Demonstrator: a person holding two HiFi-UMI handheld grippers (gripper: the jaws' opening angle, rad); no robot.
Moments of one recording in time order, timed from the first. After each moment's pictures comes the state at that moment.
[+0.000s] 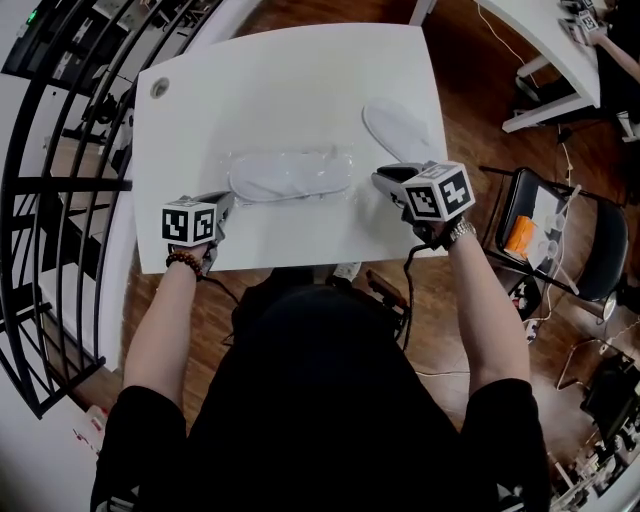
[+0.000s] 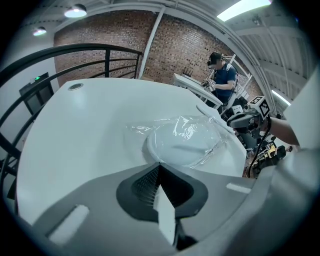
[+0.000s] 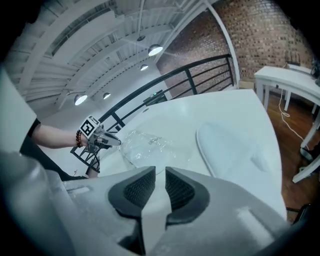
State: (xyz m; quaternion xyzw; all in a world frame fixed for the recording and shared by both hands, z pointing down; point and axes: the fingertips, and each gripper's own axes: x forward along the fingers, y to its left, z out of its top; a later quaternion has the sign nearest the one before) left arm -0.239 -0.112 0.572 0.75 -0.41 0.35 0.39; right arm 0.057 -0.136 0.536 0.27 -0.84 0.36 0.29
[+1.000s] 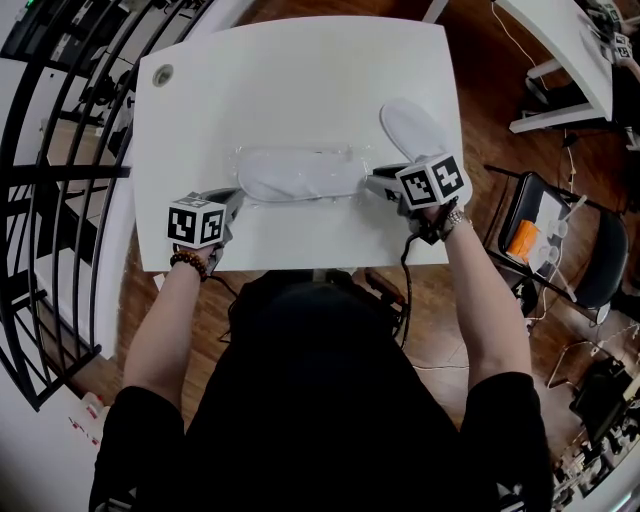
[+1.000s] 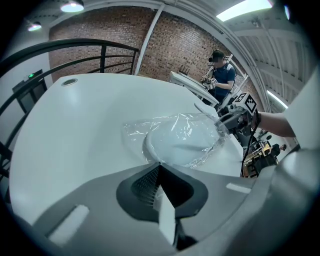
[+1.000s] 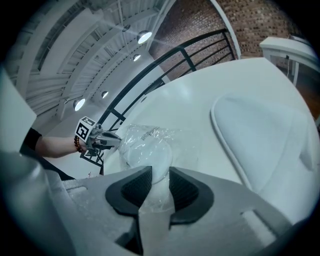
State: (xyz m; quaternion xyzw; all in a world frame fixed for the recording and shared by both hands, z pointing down) left arm -0.236 -0.111 0.577 0.76 -0.38 0.35 0.40; right arm 0.018 -0.138 0.575 0.21 -0.80 0.46 0.32
